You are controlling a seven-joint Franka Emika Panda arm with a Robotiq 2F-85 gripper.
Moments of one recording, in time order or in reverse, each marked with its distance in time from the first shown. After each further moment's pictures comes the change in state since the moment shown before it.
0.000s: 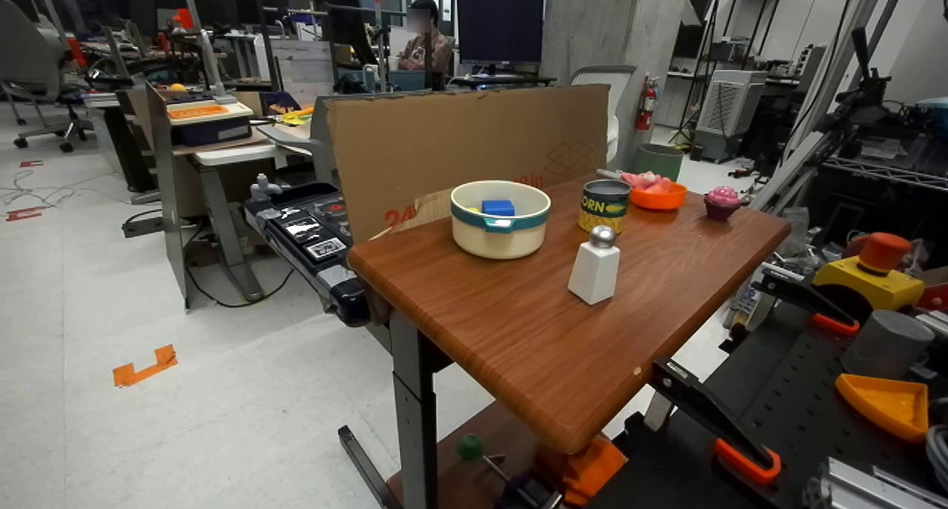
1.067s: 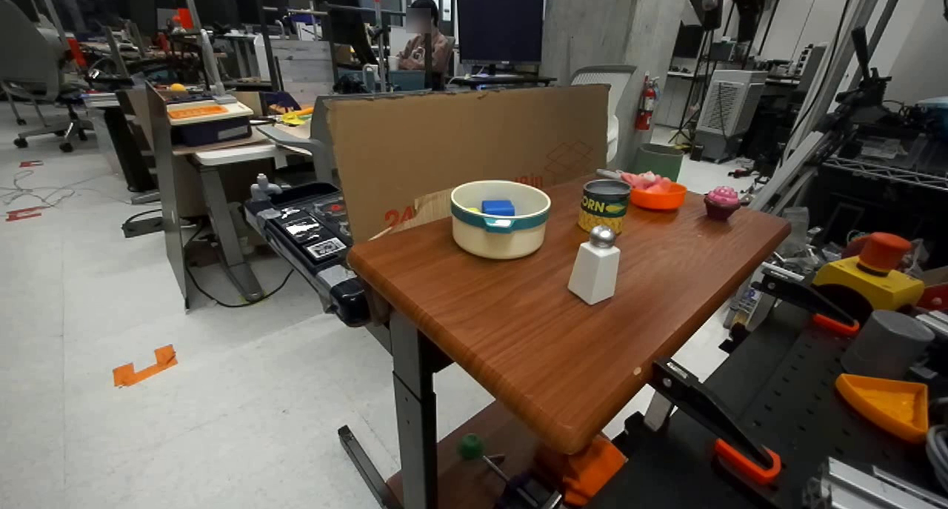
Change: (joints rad) arm -0.001 0.154 0.016 0.079 -0.007 -0.120 0.049
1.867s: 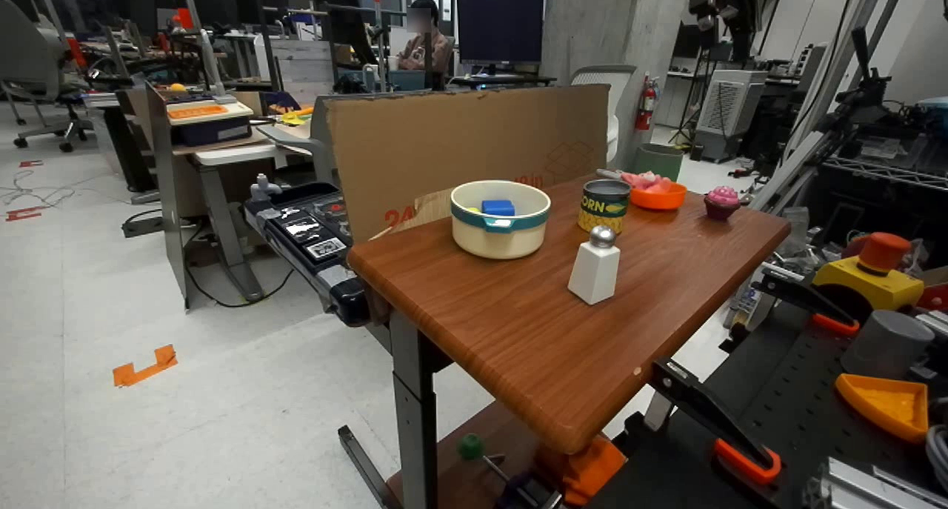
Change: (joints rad) arm -0.020 0.114 0.019 0.117 -0.006 -0.113 -0.026
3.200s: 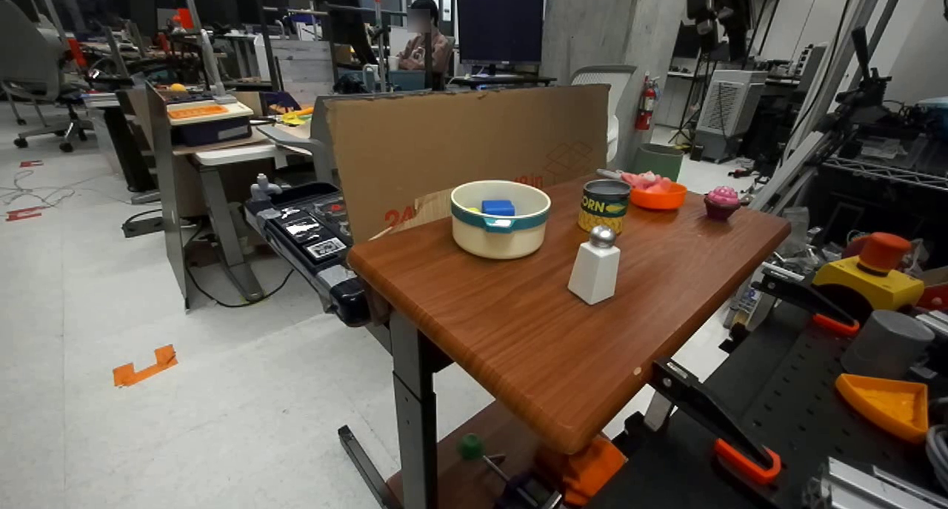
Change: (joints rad) arm 0.006 0.013 0.029 0.019 -0.085 0.005 -0.009
